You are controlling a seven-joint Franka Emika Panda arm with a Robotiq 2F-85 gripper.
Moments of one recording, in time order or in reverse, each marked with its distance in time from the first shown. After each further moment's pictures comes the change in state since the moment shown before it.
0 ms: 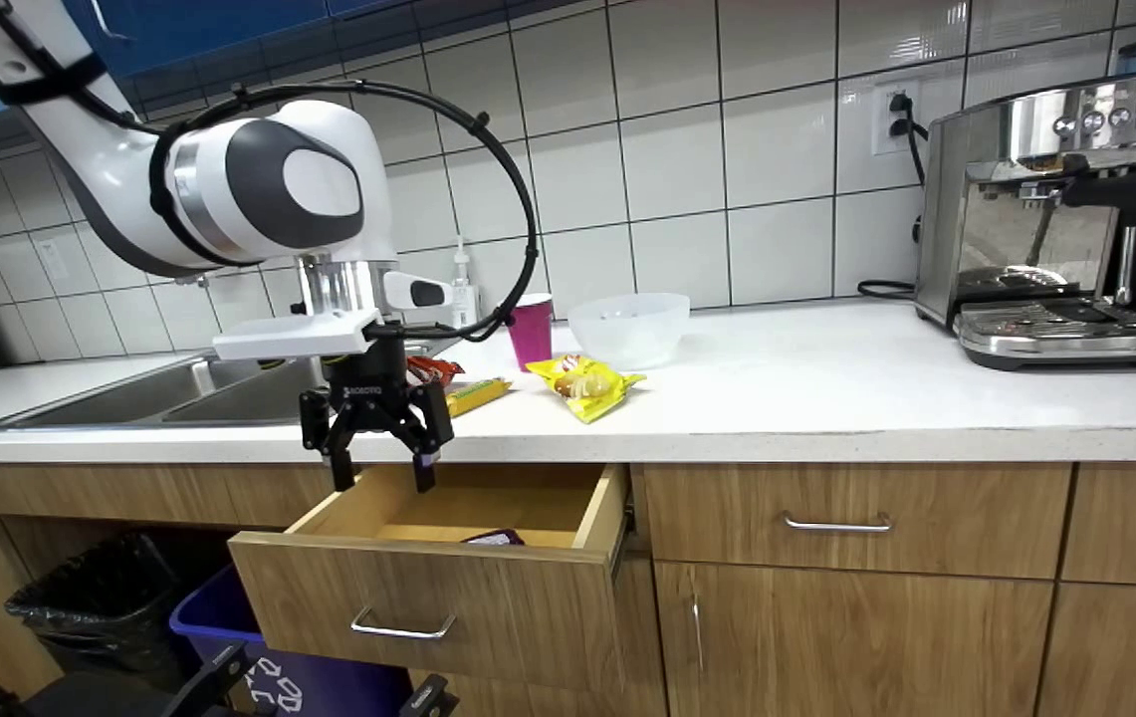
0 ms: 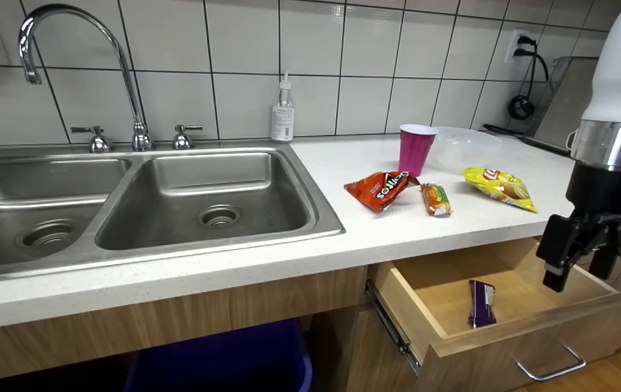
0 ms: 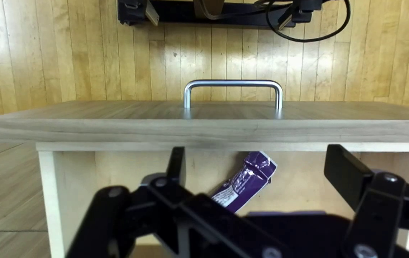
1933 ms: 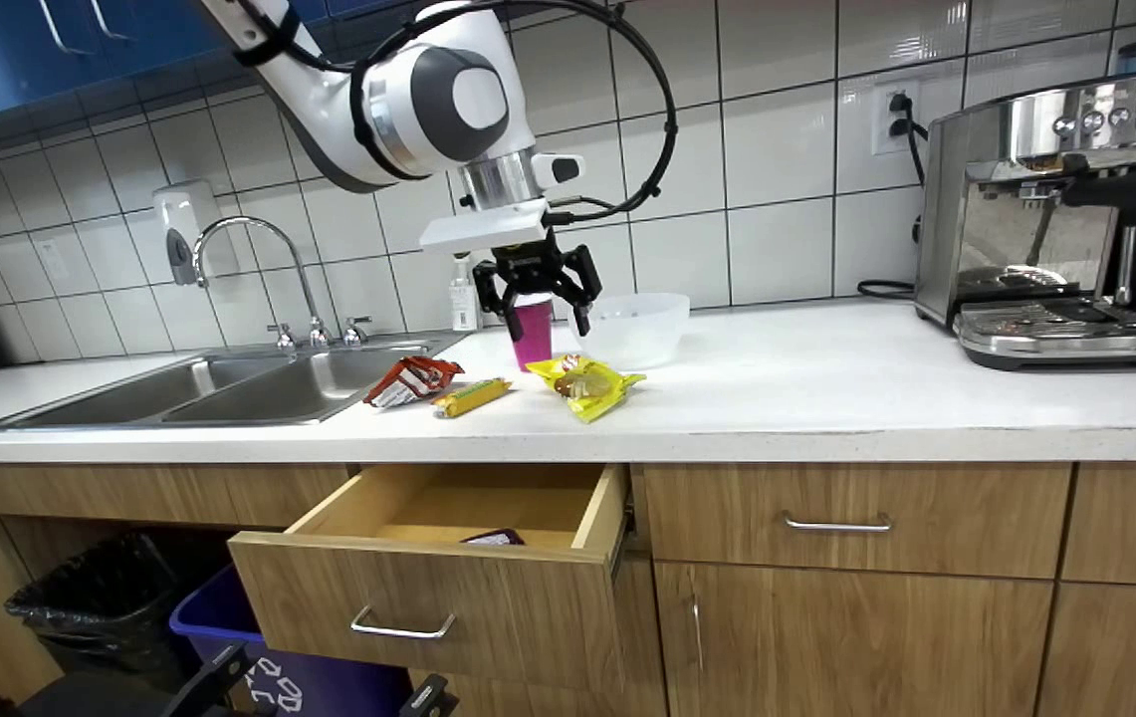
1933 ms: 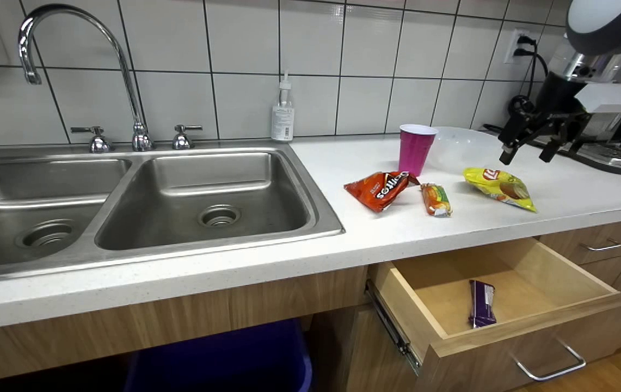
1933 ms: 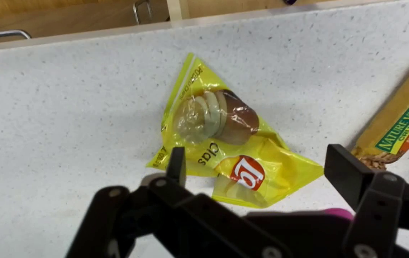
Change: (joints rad) arm -0.101 0.216 -0.089 0.461 0.004 0.127 -0.069
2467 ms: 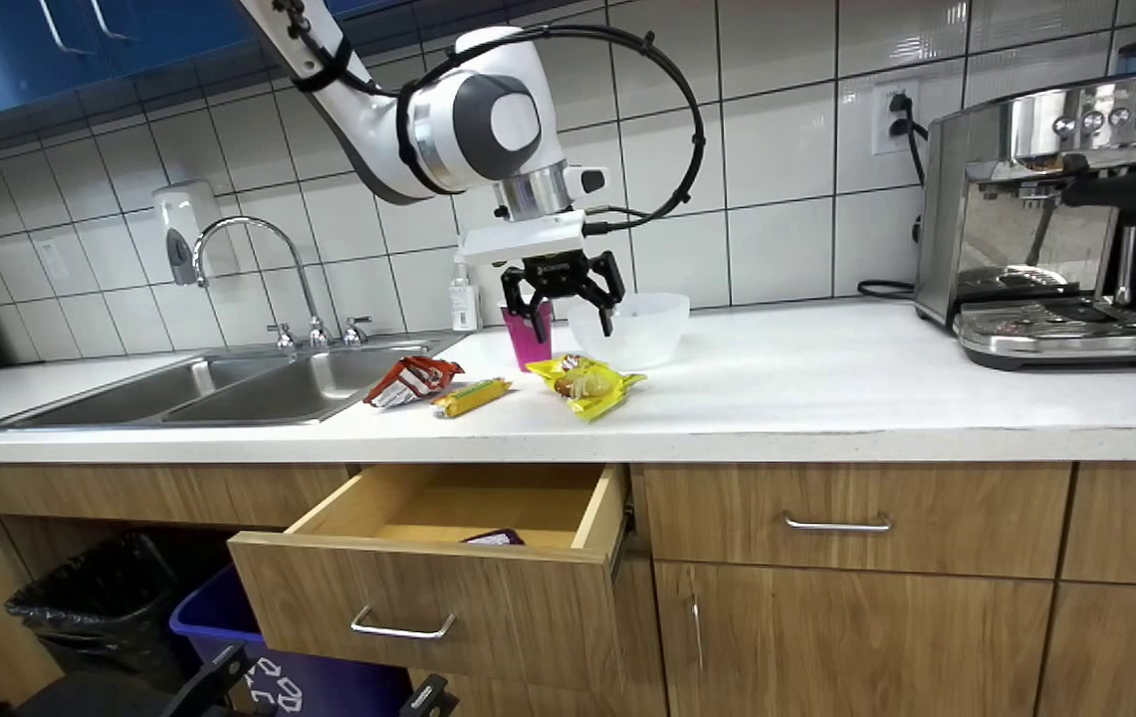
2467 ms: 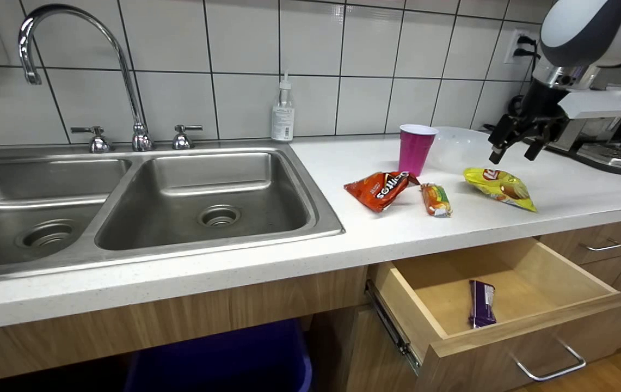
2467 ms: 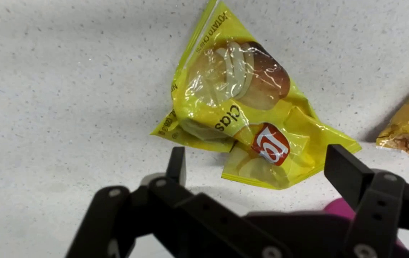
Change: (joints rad) arm -0.030 0.131 0.012 0.136 0.046 0.013 -0.115
